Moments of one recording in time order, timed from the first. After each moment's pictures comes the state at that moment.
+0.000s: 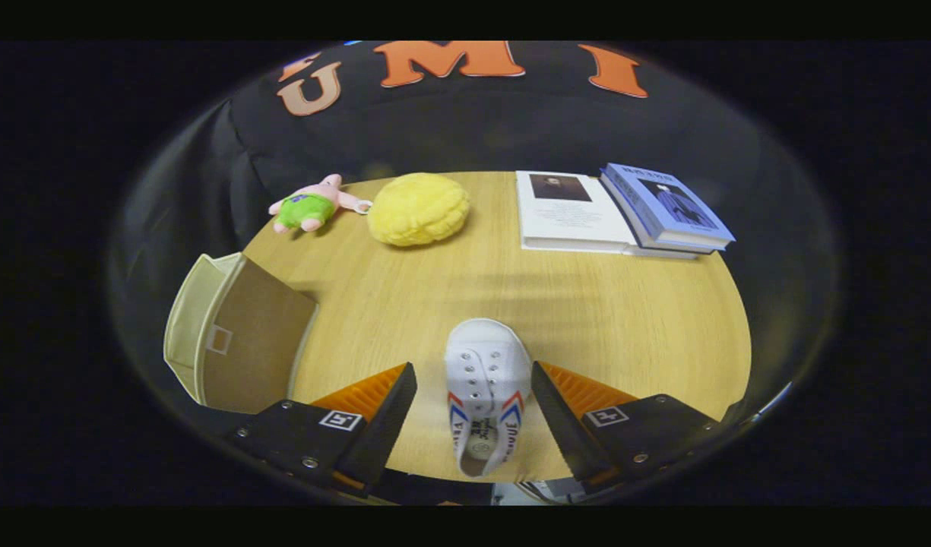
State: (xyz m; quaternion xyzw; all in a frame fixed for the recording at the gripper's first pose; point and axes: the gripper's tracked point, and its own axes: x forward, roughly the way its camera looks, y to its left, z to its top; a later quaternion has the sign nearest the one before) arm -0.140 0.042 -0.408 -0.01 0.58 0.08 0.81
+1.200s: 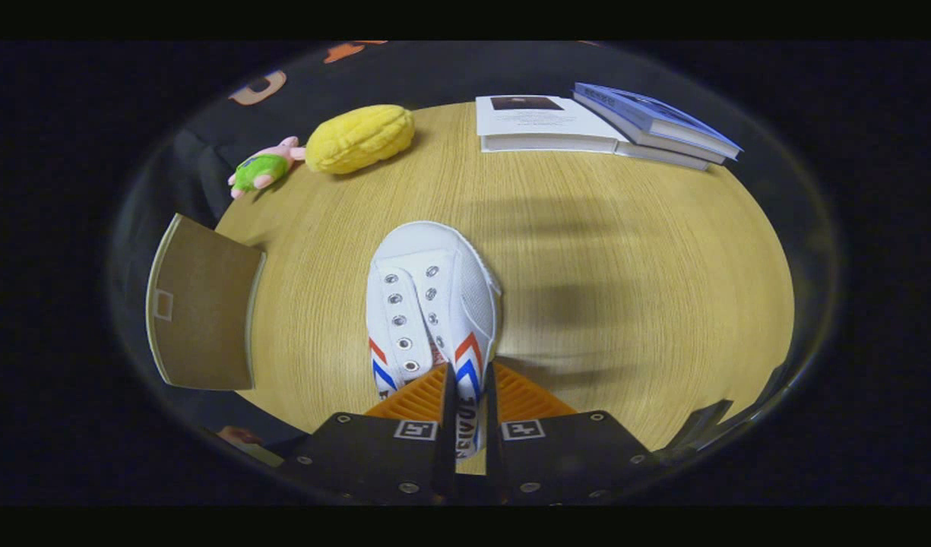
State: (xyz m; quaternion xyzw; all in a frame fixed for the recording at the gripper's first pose) arm -0.202 0.021 -0.479 0.04 0.67 0.06 0.74
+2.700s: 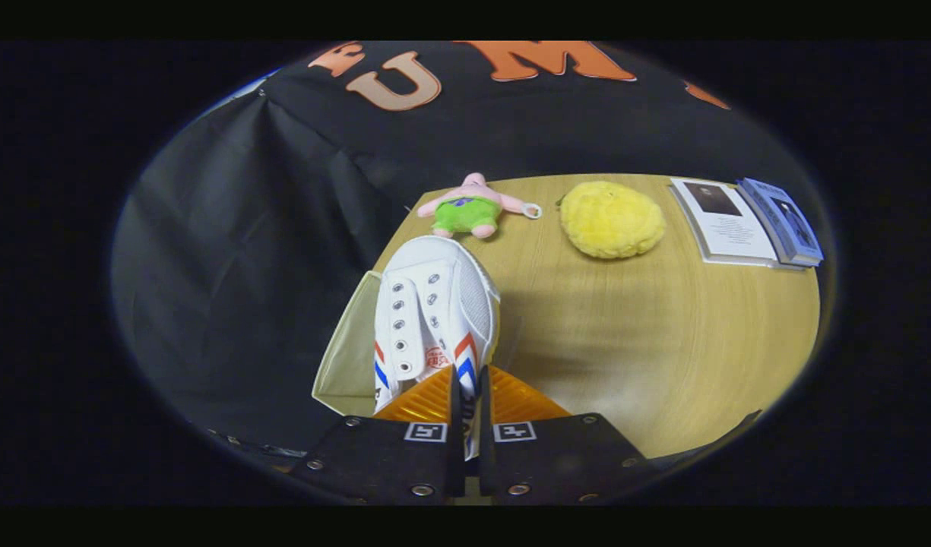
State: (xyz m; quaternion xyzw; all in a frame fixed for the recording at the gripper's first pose) arm -0.148 0.303 -0.317 0.09 0.60 0.25 0.76
